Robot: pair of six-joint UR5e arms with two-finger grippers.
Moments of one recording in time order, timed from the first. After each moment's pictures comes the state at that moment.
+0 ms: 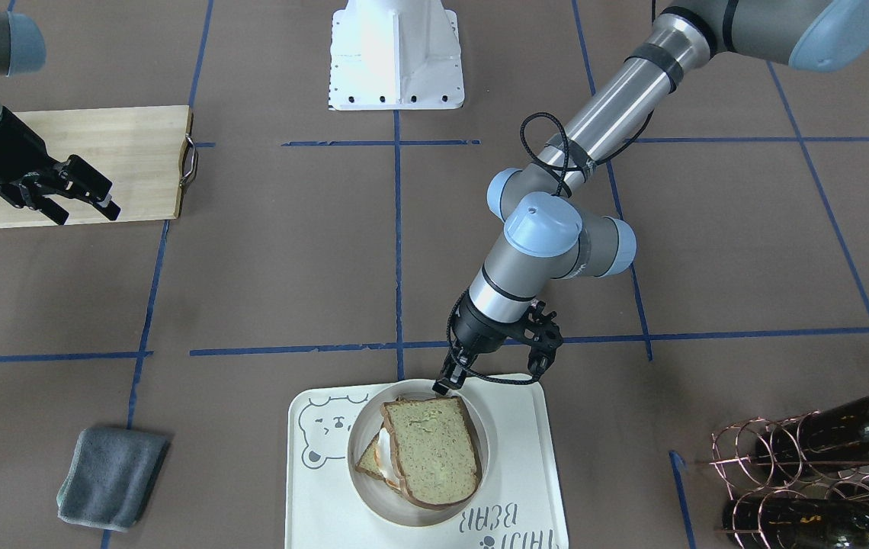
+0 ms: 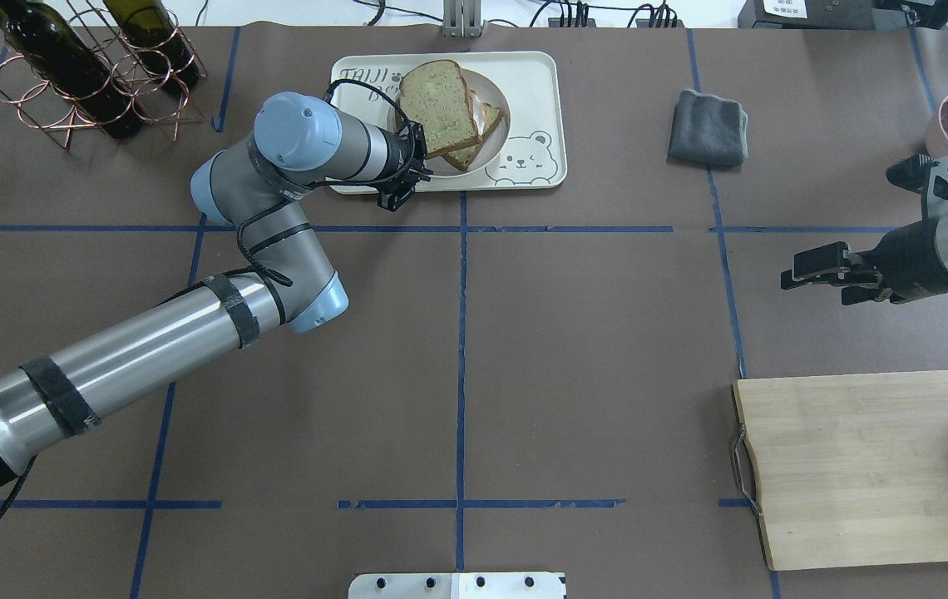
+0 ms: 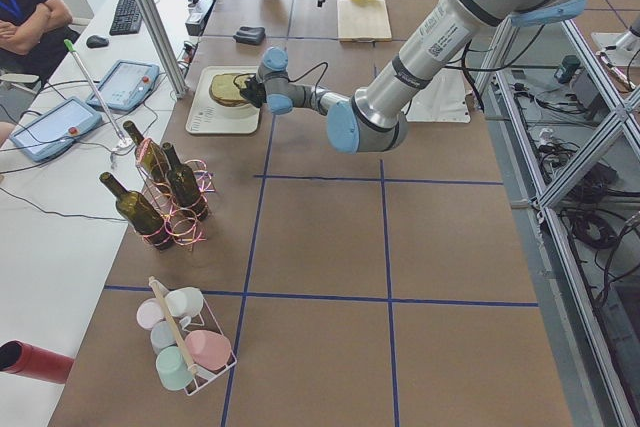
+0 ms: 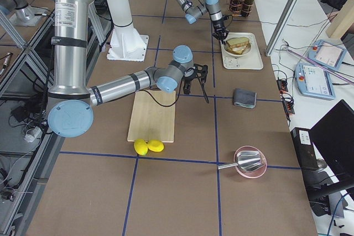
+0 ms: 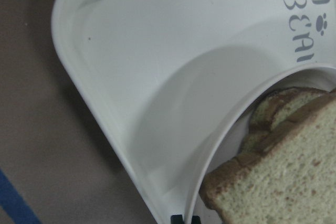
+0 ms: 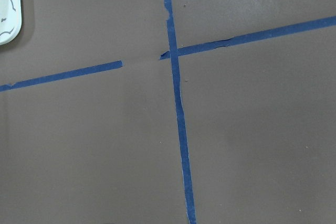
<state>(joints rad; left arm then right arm) -0.70 -2.49 -0.90 -2.54 -1.81 -2.35 0.92 -1.64 1.92 -0.94 2.20 1.18</state>
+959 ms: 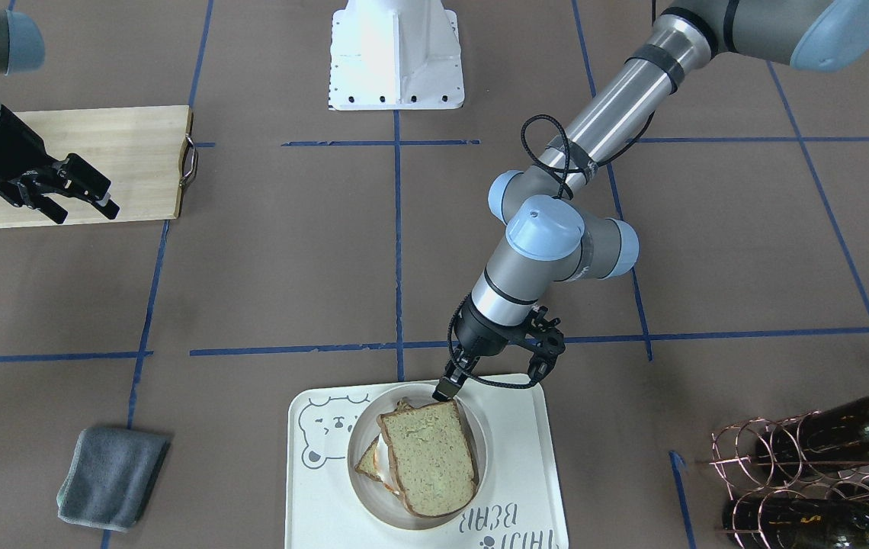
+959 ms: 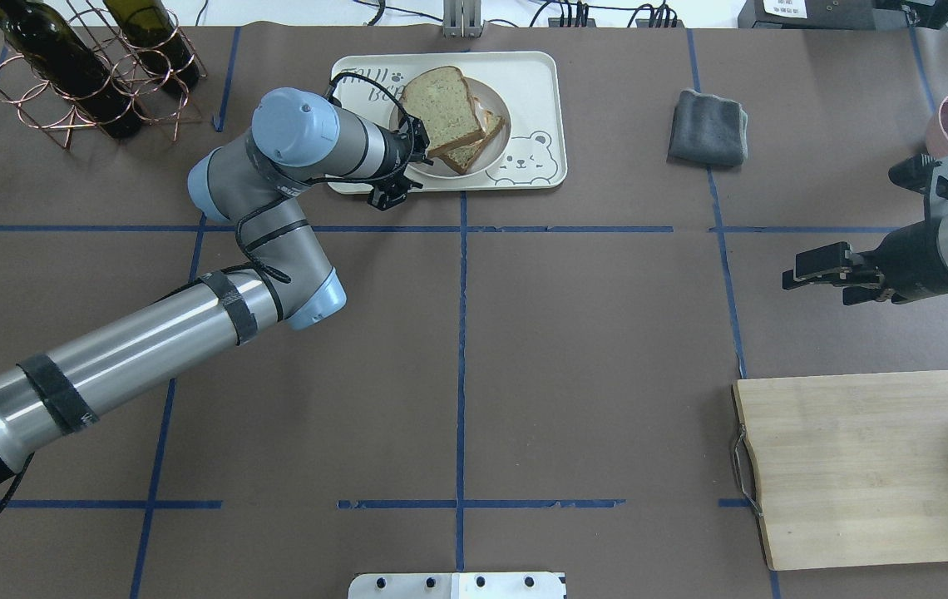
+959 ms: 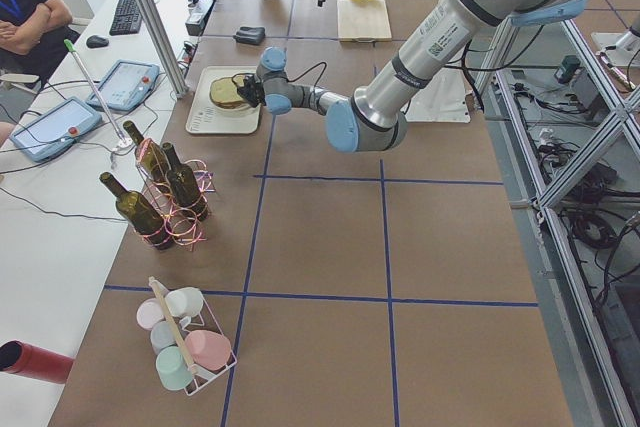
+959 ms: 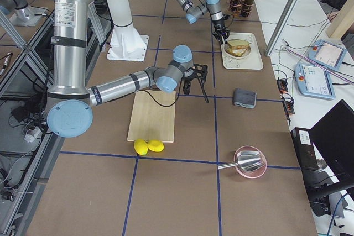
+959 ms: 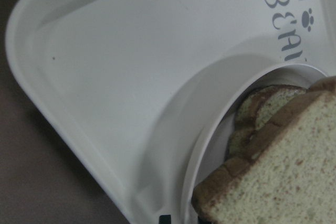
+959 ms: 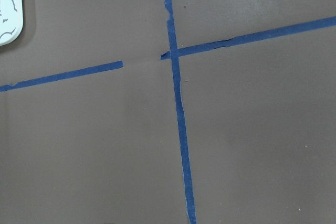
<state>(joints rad) -0.70 -2.47 -0.94 -2.53 -1.82 -2.24 0.92 -1.65 1.93 -0.94 2.20 1.18</state>
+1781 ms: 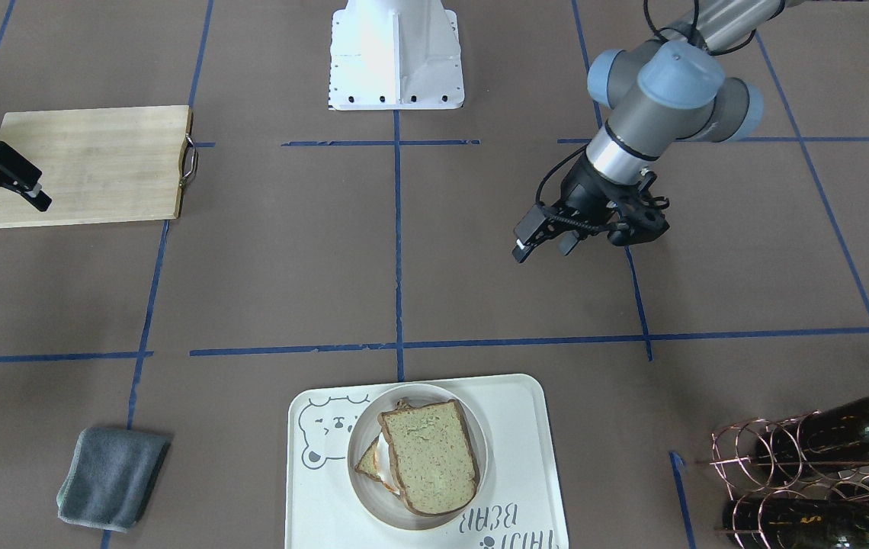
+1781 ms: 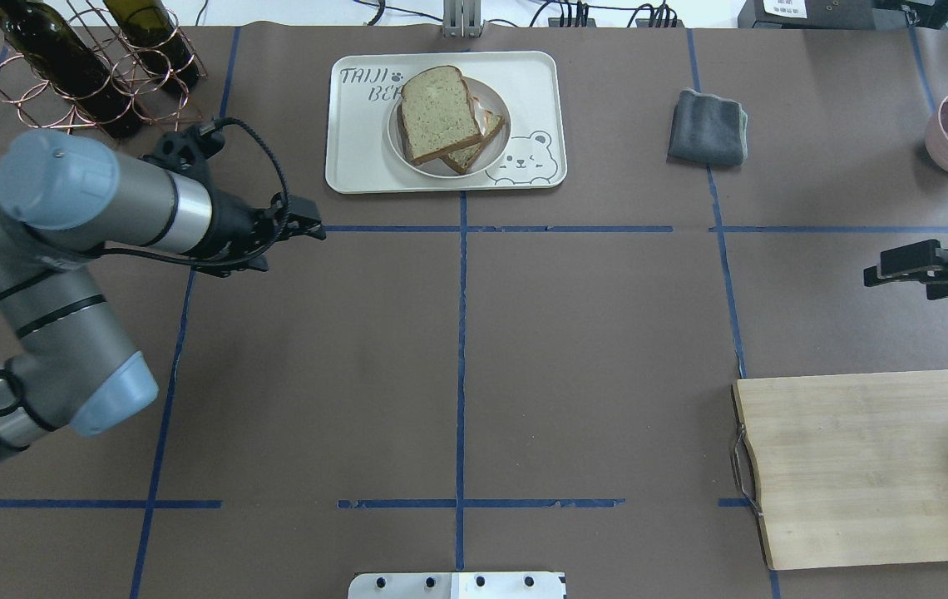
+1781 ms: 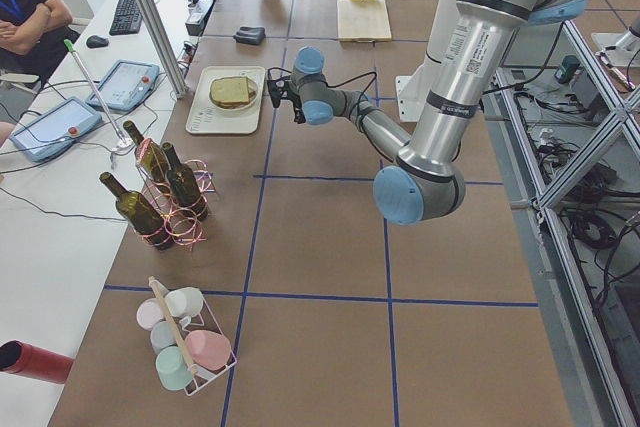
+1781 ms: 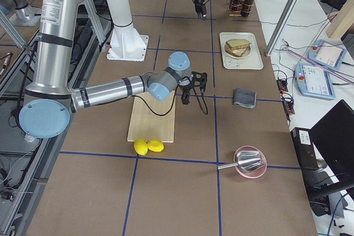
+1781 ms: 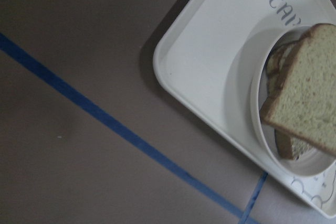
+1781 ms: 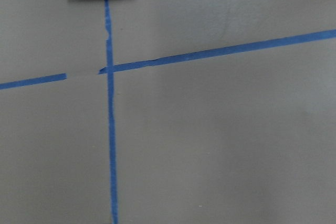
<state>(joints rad) -0.74 -1.88 -1.78 -2.18 -2.00 -1.46 1.08 -1.77 1.95 -1.00 2.26 0.94</state>
